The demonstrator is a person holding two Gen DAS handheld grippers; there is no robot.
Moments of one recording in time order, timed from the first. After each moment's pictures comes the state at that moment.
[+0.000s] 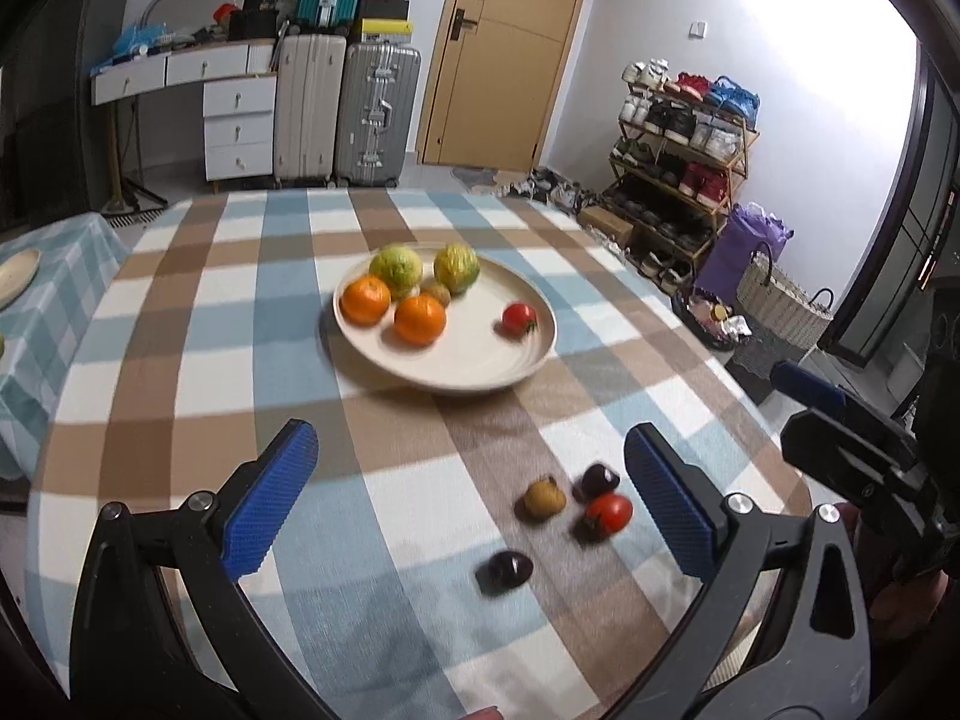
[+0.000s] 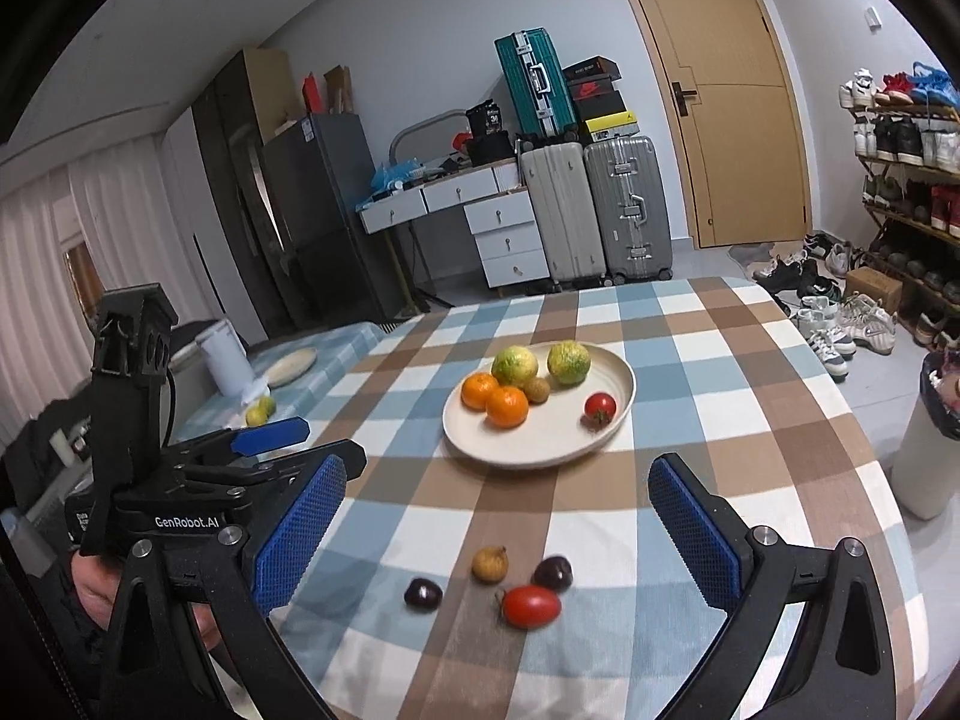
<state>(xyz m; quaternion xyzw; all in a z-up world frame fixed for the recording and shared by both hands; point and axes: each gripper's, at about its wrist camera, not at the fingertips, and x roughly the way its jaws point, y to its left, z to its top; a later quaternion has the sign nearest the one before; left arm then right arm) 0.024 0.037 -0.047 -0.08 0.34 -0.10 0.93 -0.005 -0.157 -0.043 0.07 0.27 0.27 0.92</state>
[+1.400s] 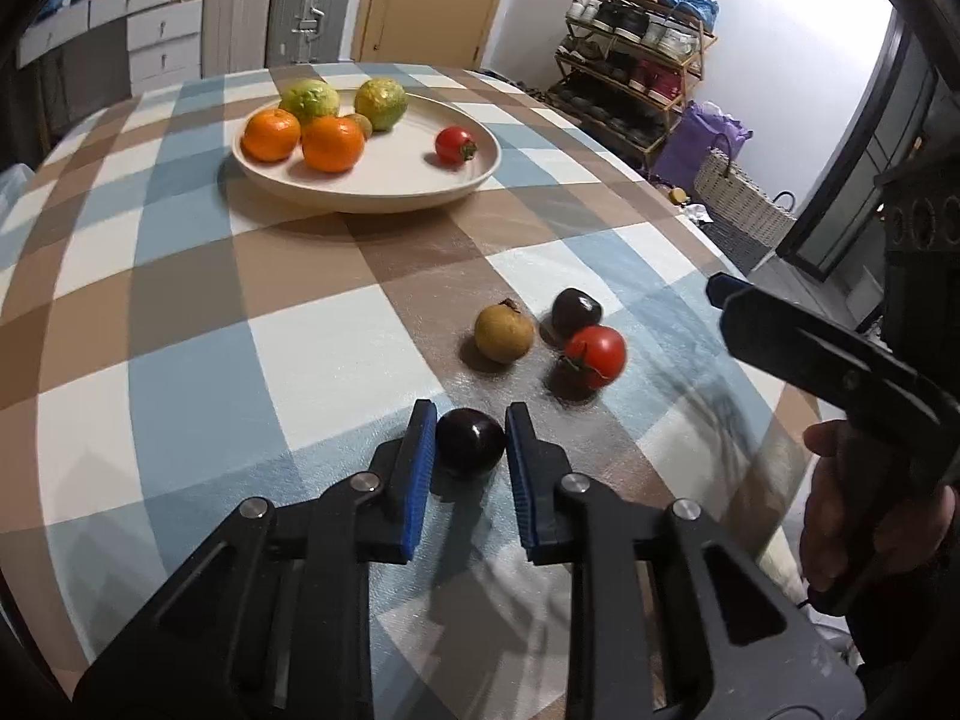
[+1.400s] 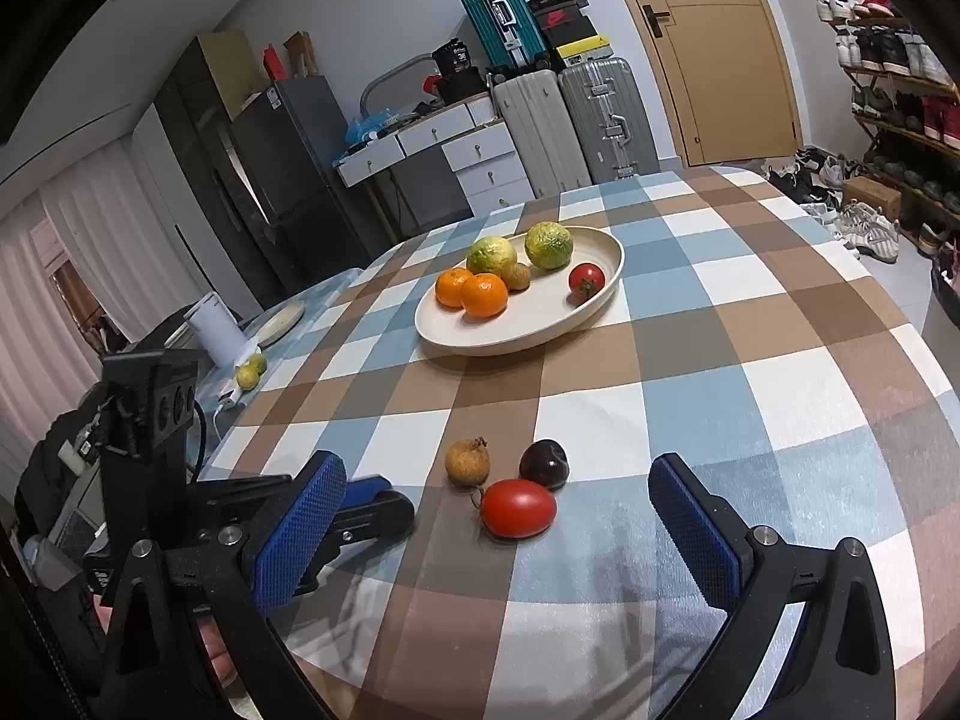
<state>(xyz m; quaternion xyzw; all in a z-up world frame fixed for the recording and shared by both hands) 0.032 0.006 -0.140 -0.06 0.44 -0.19 0.87 0.004 -0.158 -0.113 0.11 0.35 0.26 0.89</state>
